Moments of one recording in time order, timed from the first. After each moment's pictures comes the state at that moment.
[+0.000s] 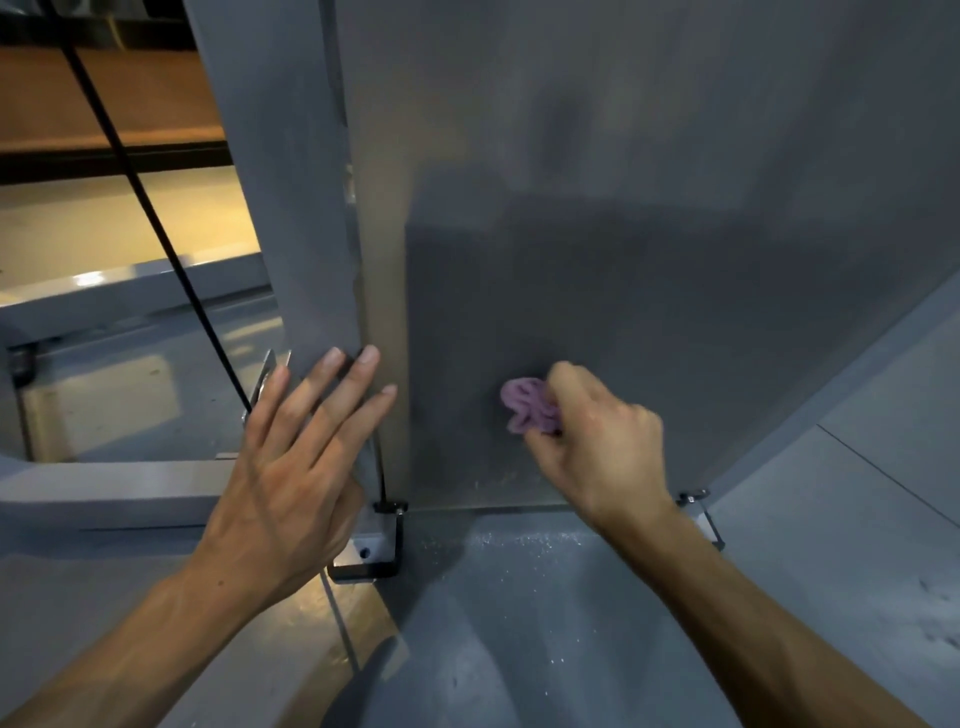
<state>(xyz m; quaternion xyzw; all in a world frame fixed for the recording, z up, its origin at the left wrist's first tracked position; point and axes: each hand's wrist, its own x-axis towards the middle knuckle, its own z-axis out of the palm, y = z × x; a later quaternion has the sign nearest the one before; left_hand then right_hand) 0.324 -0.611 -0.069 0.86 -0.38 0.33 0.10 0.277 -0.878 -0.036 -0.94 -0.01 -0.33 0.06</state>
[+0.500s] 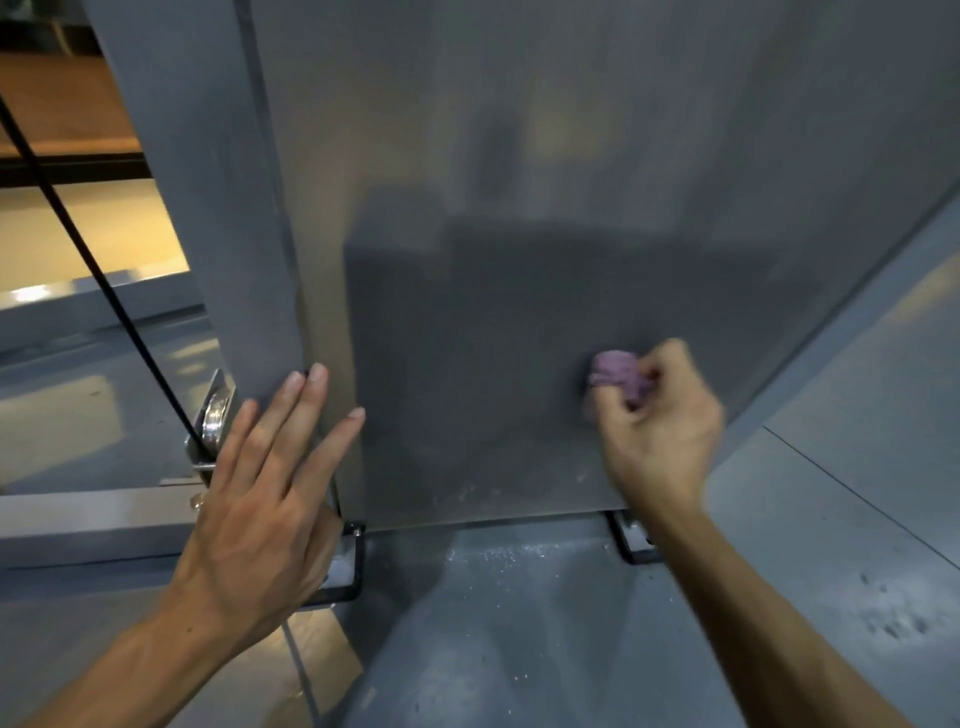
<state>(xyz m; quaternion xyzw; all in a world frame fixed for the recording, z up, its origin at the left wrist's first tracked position) 0.313 -0.633 -0.072 0.88 -0.35 0.30 0.13 0.266 -0.936 -0.014 -0.83 0.21 -0.42 0.30</state>
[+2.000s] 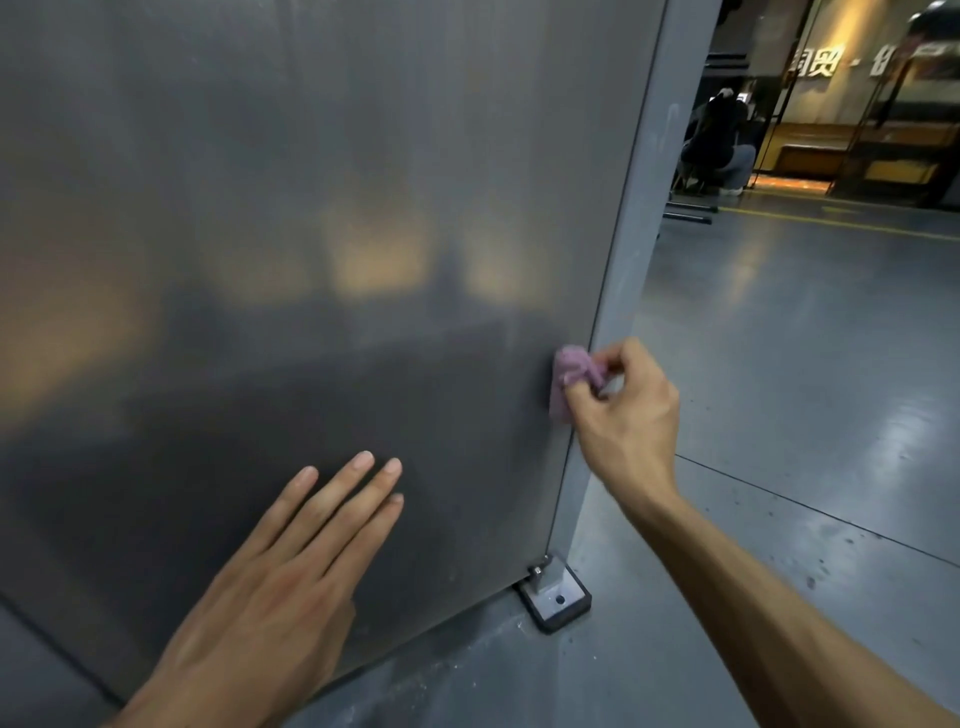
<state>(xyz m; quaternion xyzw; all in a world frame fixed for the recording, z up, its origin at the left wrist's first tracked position) 0.317 -0.782 0.002 0.79 -0.55 0.26 0.00 0.231 -1.070 0.041 -0.76 0.31 -0.49 0.29</state>
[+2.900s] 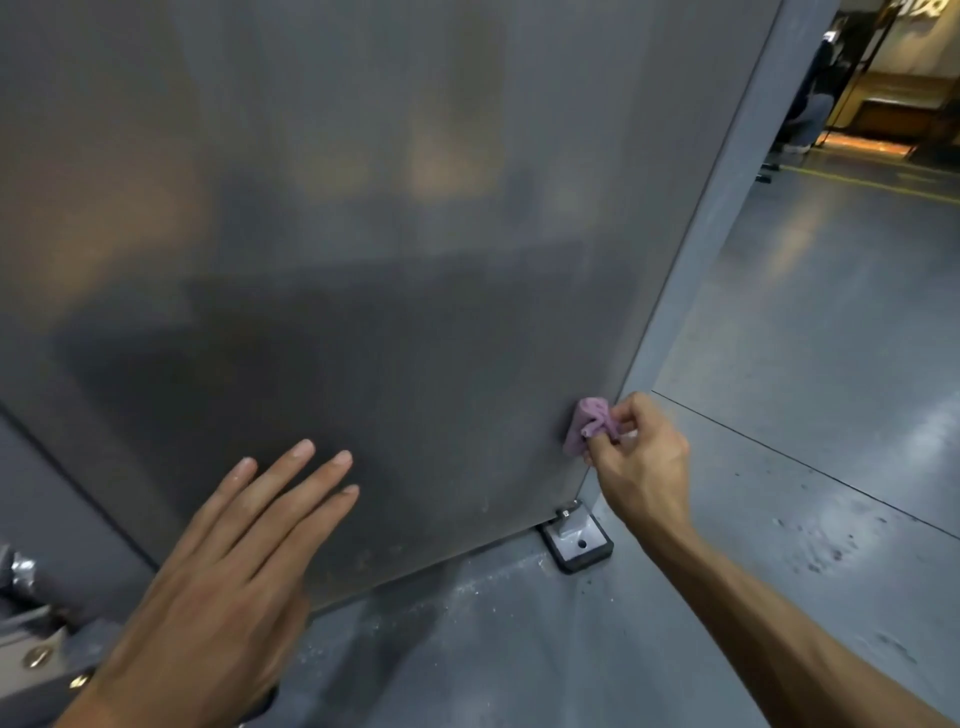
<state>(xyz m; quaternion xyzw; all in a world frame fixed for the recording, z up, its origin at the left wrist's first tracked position) 0.315 -0.710 -0.044 0.81 -0.52 0.26 0.11 0.222 -1.058 -0.059 -0.80 0.36 -0.34 0.33</state>
